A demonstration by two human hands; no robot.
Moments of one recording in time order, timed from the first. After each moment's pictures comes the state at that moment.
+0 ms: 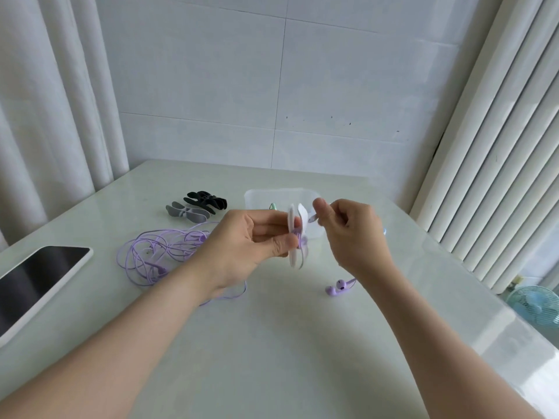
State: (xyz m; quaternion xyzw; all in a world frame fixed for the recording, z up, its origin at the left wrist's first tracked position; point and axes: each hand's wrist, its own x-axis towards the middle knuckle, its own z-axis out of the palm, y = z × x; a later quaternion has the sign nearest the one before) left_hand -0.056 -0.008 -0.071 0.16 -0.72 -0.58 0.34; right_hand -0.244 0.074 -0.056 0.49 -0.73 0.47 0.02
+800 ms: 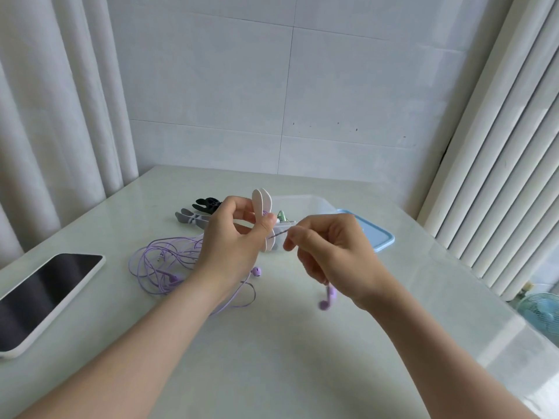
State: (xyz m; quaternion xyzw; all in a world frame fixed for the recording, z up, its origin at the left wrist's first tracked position) left_hand -0.055 -0.021 -0.072 0.33 -0.65 -0.47 0.51; right_hand -0.196 0.093 -0.038 0.58 -0.58 0.52 -0.25
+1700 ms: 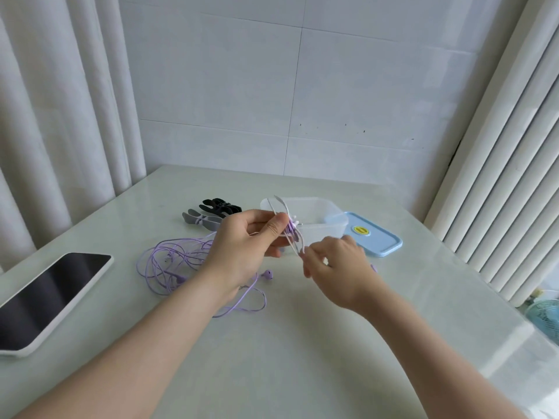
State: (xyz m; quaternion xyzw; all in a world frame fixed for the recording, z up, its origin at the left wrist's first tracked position) left_hand -0.057 -0.030 -0.077 0.25 -0.61 -0.61 0.44; right_hand -0.220 0.061 -0.083 0.58 -0.77 0.25 0.00
